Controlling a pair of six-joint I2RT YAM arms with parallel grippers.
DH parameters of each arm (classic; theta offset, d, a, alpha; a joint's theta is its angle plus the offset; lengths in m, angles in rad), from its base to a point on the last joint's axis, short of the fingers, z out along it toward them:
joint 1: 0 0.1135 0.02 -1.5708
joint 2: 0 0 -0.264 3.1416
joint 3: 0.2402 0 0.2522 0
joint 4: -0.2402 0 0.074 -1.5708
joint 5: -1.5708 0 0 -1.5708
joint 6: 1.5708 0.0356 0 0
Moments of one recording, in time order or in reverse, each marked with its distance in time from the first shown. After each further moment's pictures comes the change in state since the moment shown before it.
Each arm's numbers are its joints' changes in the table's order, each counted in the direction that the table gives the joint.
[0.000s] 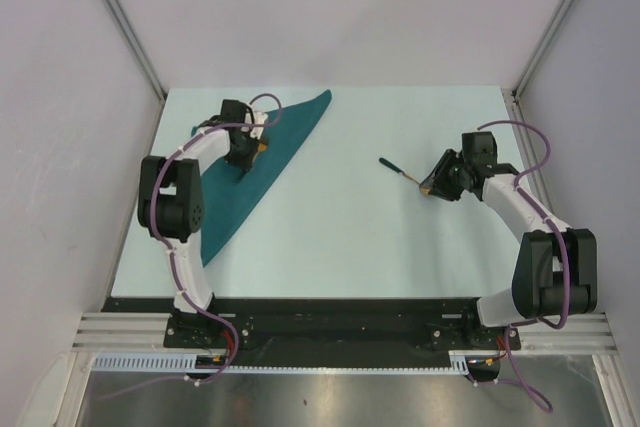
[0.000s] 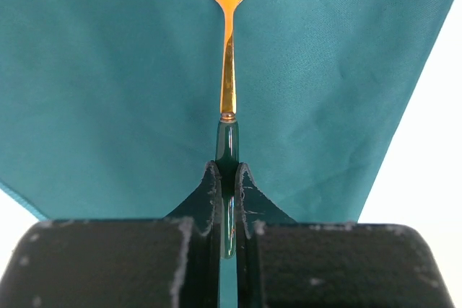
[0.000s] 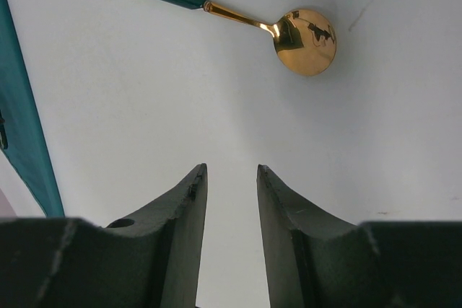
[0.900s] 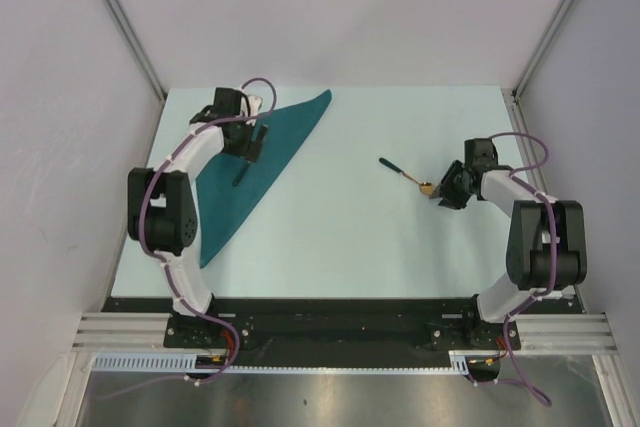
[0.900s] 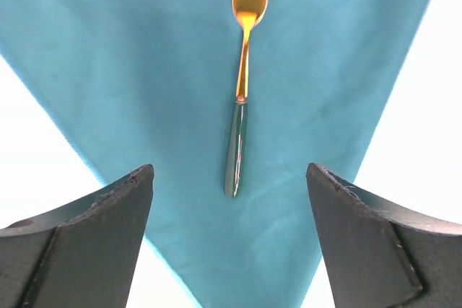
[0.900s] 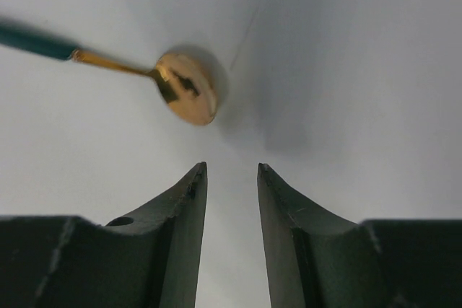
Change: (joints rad) left arm -0.013 -0.089 0.020 -0.028 0.079 -0.038; right arm -0.063 0.146 -0.024 0.041 -0.079 -0.027
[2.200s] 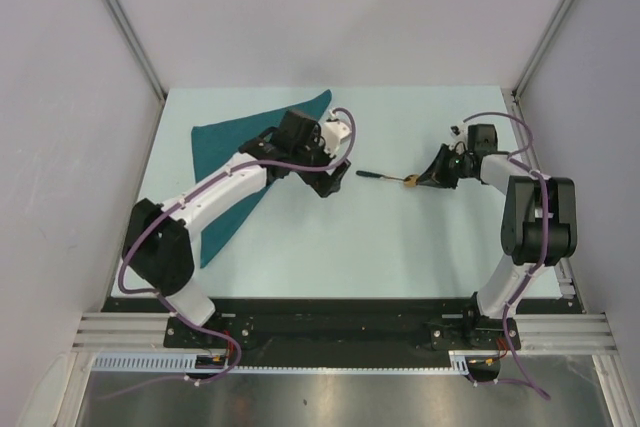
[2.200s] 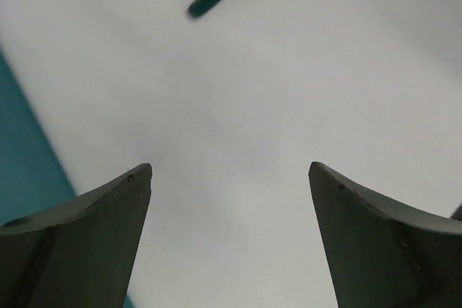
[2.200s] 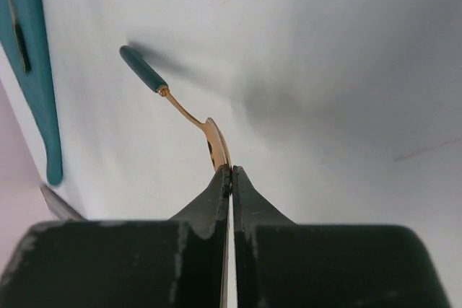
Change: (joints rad) left arm -0.451 -0.277 -0.122 0.057 -0.259 -0.004; right arm -0.058 0.201 0.145 0.126 0.415 -0.198
